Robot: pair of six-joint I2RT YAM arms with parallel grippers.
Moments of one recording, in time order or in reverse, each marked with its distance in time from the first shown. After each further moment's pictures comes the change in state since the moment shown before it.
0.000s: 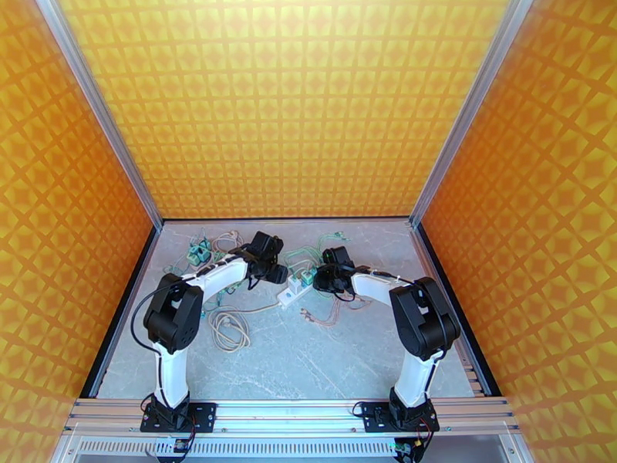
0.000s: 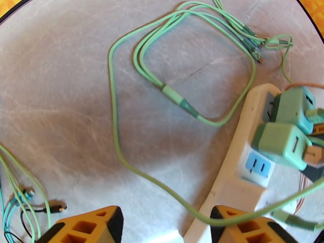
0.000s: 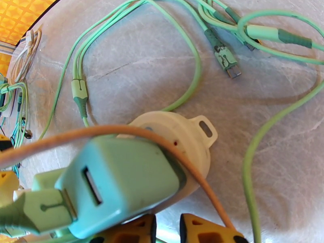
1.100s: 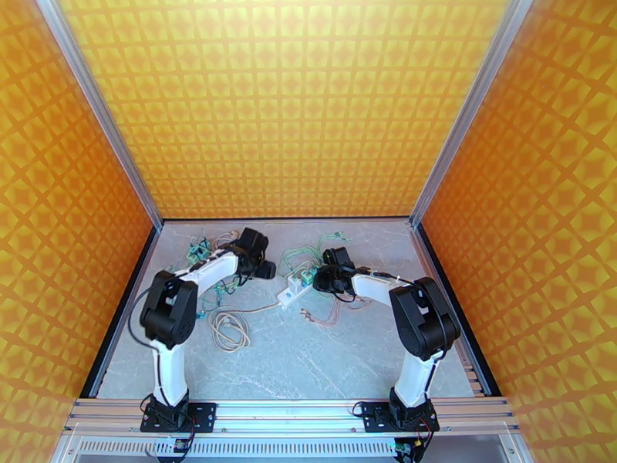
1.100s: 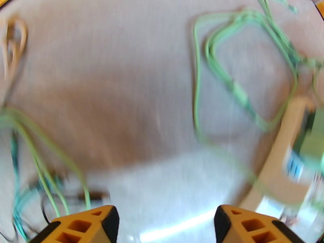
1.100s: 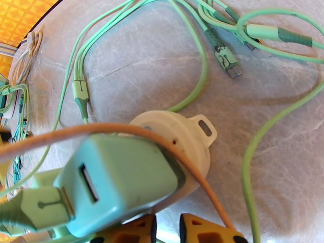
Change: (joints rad) left arm 0.097 -0.089 -0.120 -0.059 0.003 -0.042; right arm -0.001 -0.001 -0.014 0.027 -0.006 0.015
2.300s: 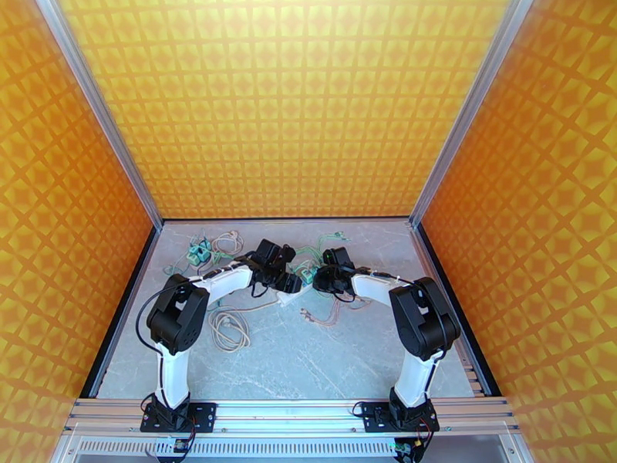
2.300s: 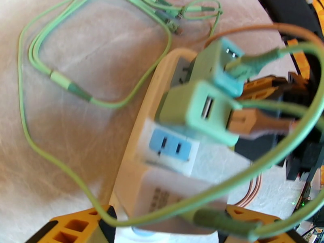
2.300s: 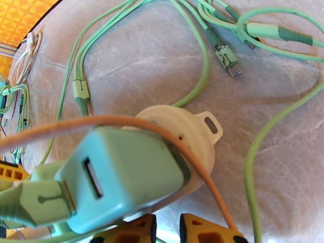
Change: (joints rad) left arm -0.135 0.075 0.016 0.190 0.284 -0.003; right arm 0.000 0.000 0.000 -0.002 0.000 0.001
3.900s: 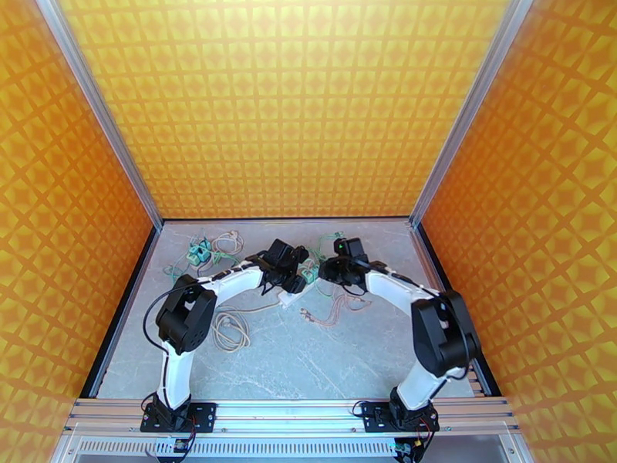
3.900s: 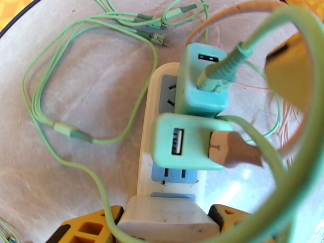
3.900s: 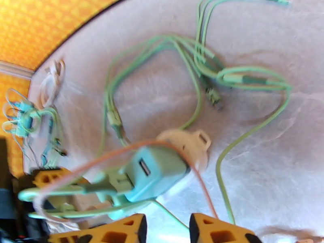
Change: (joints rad) left arm -0.085 0.013 0.049 -0.041 -0.198 0.218; right arm -0.077 -0.179 -0.003 -0.053 -0.056 0.077
